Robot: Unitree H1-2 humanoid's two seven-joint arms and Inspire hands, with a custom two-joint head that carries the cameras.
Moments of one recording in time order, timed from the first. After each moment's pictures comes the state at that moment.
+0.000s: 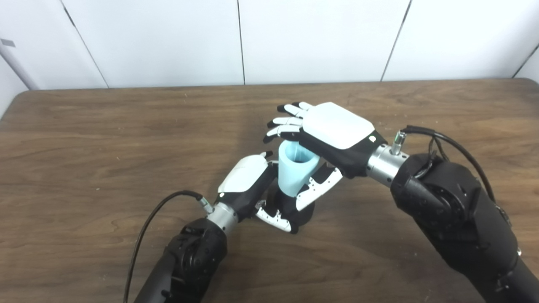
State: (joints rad) left arm -0.18 0.15 -0.44 -0.24 0.75 0.22 -0.34; right arm -0.46 -0.40 0.44 -0.59 -0.83 0.27 0.75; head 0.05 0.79
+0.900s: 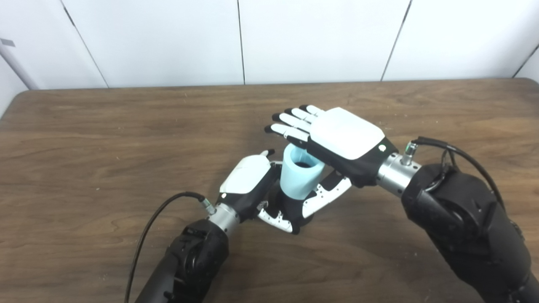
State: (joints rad) left arm -0.18 0.15 -0.45 -0.23 0.79 0.19 -0.30; right arm -0.42 -0.41 0.37 -0.65 -0.86 0.22 0.79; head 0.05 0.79
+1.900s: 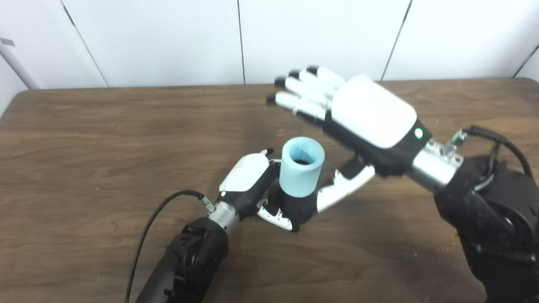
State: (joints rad) left arm -0.19 0.15 -0.43 -0.22 0.78 0.20 -0.32; right arm -0.42 -0.39 0.22 -0.84 -0.75 0.18 0.89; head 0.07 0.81
